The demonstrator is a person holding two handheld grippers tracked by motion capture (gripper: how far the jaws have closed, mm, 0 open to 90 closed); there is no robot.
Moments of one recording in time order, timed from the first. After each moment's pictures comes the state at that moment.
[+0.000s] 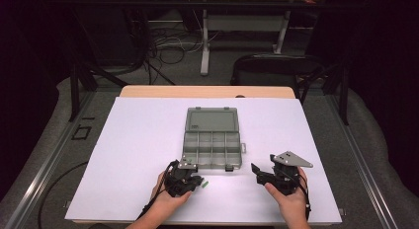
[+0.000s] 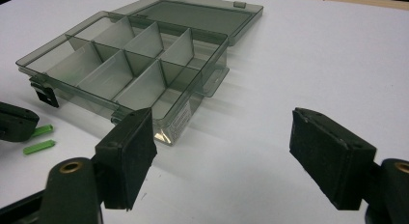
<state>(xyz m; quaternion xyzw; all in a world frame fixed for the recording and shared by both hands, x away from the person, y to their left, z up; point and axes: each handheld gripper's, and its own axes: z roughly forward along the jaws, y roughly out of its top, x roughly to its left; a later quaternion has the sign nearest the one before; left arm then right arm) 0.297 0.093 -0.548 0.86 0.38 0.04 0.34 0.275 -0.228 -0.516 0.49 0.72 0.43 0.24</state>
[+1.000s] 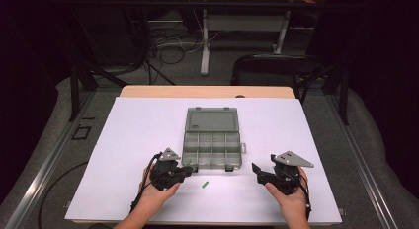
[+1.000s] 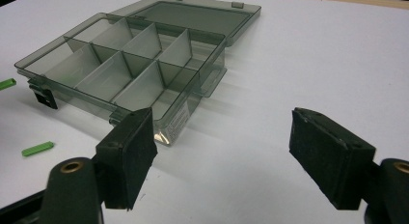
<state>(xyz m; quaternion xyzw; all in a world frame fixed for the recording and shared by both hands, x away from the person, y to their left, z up) 0.302 0.126 -0.516 0.83 0.41 0.06 0.39 0.275 -0.229 -0.515 0.49 0.72 0.43 0.24</state>
